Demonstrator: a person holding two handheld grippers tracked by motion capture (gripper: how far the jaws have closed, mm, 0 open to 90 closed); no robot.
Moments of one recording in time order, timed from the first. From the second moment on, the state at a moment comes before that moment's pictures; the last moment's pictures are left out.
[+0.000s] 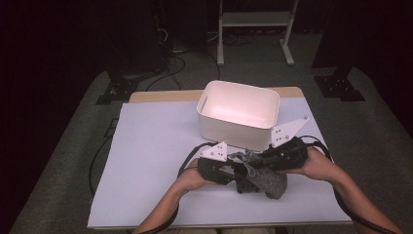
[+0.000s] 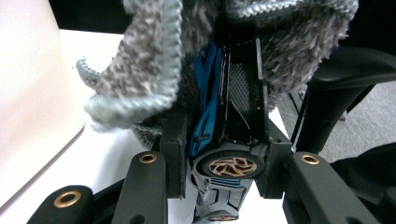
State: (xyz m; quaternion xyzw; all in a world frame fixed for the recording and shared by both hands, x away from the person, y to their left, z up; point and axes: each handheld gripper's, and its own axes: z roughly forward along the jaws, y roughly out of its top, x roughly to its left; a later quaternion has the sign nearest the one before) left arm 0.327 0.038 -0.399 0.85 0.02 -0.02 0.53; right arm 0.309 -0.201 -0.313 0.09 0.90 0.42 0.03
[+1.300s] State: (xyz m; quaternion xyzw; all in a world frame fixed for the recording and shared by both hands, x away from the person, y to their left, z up) left arm 0.322 0.039 -0.412 0.86 0.05 -0.02 0.51; right arm 0.302 -0.189 -0.312 0.07 0.90 0.42 0.04
